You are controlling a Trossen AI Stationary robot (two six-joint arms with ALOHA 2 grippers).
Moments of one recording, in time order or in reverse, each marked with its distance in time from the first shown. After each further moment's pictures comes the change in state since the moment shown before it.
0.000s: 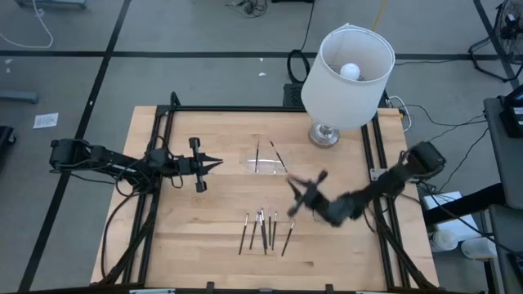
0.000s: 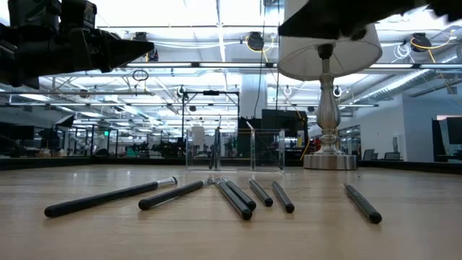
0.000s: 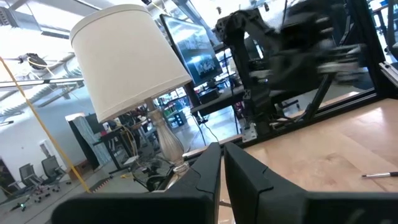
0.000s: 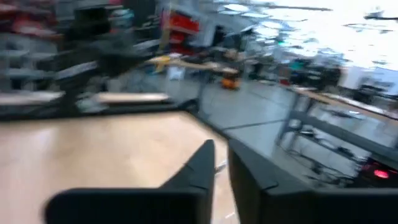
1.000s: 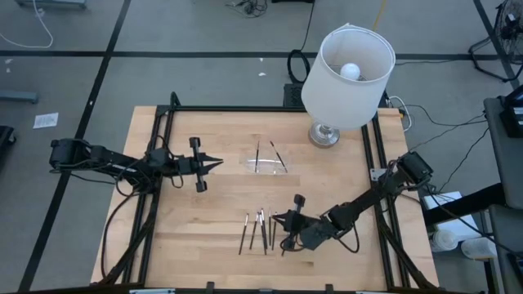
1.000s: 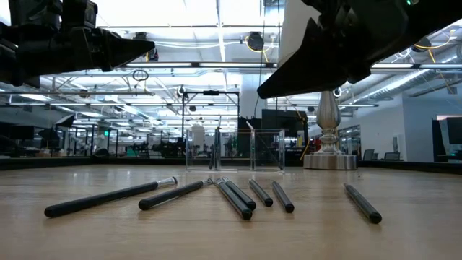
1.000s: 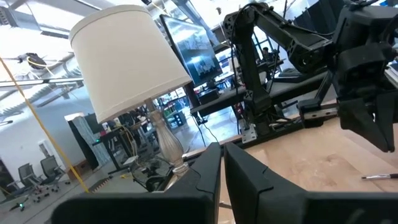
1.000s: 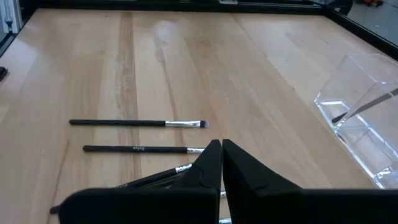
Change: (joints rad) left arm 0.000 0.000 0.008 -0.007 0.000 -0.004; right arm 0.007 0.149 0.184 -0.607 -0.492 0.540
